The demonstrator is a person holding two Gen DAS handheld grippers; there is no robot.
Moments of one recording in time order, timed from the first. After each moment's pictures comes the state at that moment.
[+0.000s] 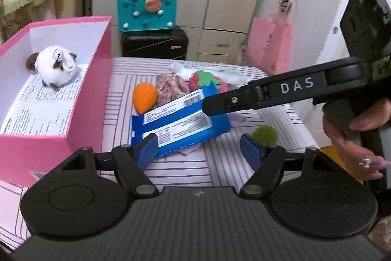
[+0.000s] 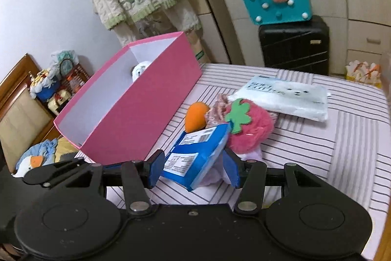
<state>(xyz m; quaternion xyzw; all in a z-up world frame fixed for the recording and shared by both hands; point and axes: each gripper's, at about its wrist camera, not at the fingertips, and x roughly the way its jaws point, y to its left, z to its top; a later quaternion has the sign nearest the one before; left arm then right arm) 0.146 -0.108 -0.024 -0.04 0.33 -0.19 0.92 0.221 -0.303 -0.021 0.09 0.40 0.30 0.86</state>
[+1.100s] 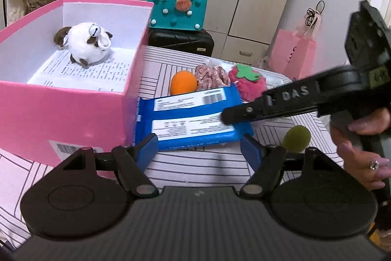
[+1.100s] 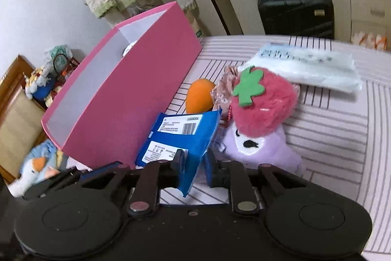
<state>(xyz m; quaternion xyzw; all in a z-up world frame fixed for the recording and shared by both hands) 0.141 -0.067 -0.053 -0.08 0.32 -0.14 0.93 0.236 -0.274 -0.055 0.11 0.44 0.29 0.84</state>
